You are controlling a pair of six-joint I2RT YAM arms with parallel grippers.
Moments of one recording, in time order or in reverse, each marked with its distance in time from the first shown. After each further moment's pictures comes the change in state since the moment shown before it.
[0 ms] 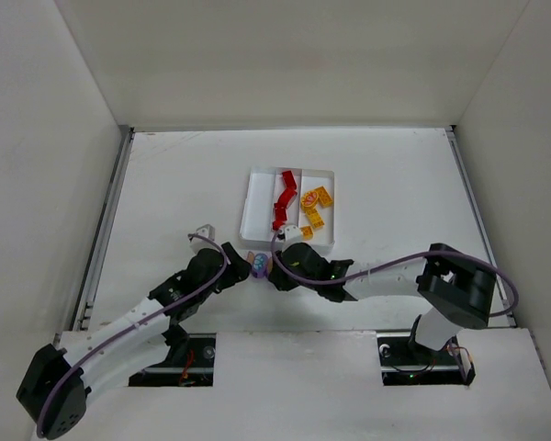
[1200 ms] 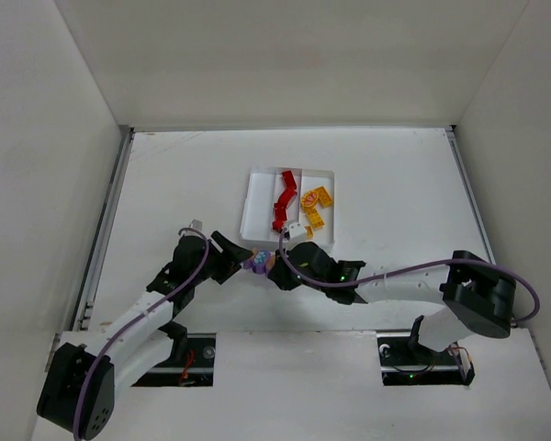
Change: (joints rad) left arm 0.320 0.108 -0.035 0.213 0.439 -0.202; right arm 0.021 -0.136 -0.019 -0.027 -0.001 -0.004
